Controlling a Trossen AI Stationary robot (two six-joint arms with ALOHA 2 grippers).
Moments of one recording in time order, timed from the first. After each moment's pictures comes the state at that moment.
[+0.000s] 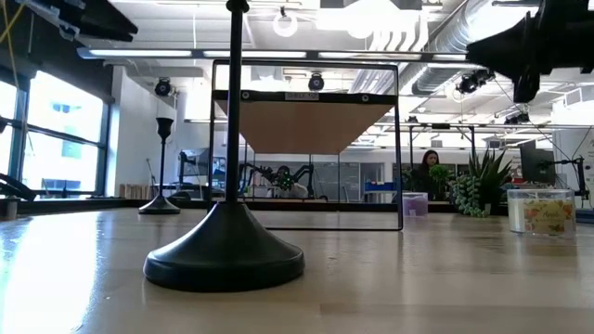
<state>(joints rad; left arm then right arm) 0.09 0.30 0.76 -0.67 -0.62 -0.08 0.23 0.01 0.13 0.12 0.69 0.19</state>
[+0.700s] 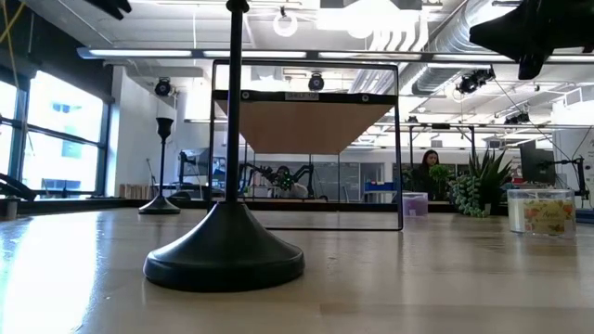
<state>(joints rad) 0.09 0.81 1.41 -1.38 -0.64 -0.41 0.23 0.05 0.22 0.08 0.73 0.03</state>
